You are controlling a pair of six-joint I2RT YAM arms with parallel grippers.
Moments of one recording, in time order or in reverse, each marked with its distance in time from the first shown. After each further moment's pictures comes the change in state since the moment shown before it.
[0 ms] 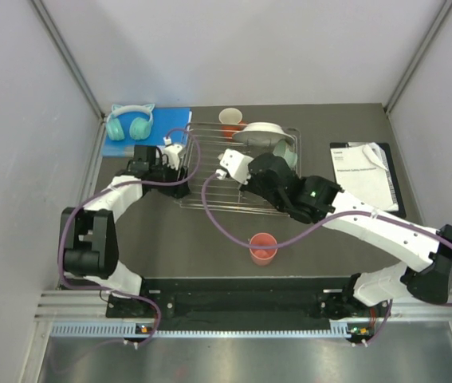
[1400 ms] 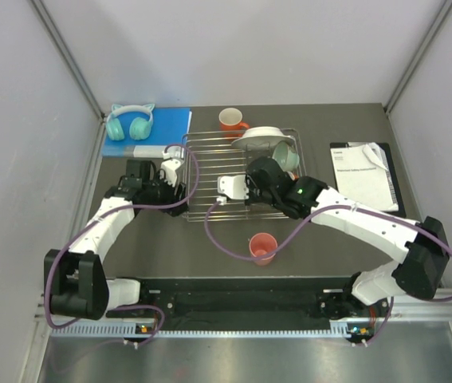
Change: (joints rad) left arm -0.028 -0.306 -0.161 -0.151 0.053 0.072; right arm -0.099 0.064 -0.148 0.048 -0.194 -0.428
